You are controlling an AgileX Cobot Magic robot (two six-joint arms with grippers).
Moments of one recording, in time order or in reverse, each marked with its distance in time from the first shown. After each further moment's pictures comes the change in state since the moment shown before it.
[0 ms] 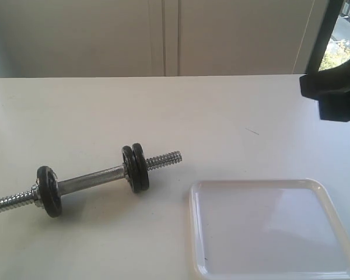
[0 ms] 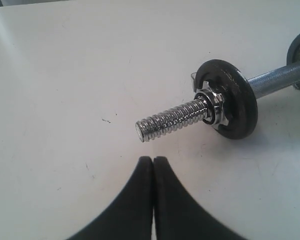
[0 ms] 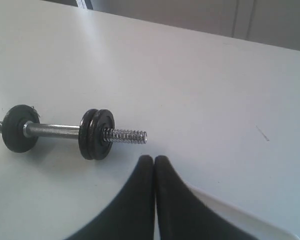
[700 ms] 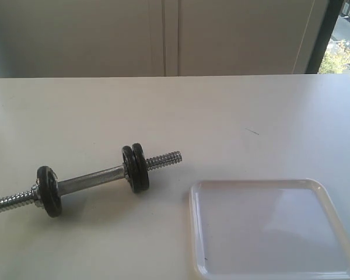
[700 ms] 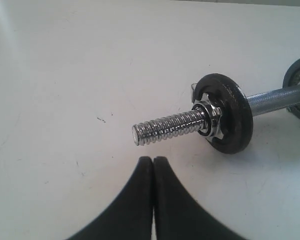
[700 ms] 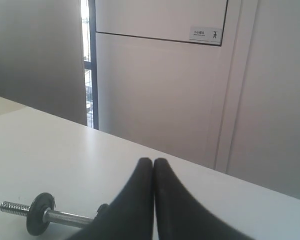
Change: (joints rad) left arm 0.000 0.000 0.000 0.000 -0.015 -0.131; right arm 0.000 -0.499 0.000 0.000 0.004 0.000
